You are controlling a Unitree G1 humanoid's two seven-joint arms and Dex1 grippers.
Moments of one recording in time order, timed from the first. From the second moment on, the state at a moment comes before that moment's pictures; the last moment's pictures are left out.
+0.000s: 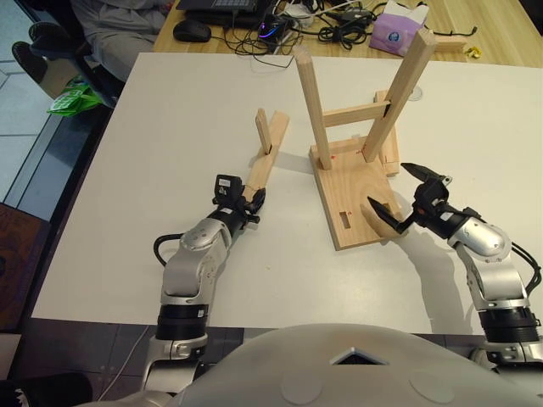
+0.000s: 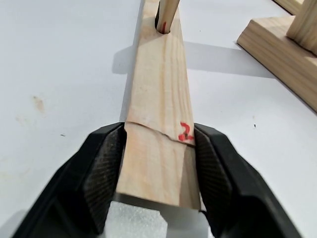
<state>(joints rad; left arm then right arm) 0.11 0.21 -0.04 -0.17 -0.24 0.60 -0.23 0.12 -0.49 0.05 -0.06 0.13 -0.04 0.66</state>
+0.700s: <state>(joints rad) 0.09 0.12 -0.03 -0.07 -0.20 0.30 -0.23 -0.12 -0.48 -0.18 -0.05 0.37 0.15 0.62</state>
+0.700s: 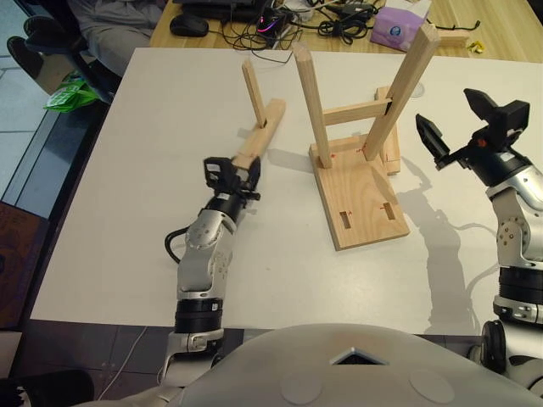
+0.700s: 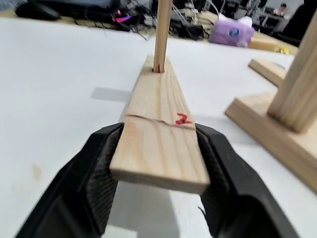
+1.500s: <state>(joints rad) -0.09 0.25 -0.14 0.02 -0.10 0.52 -0.35 -0.08 -0.40 -0.13 -0.04 0.31 0.07 0.57</state>
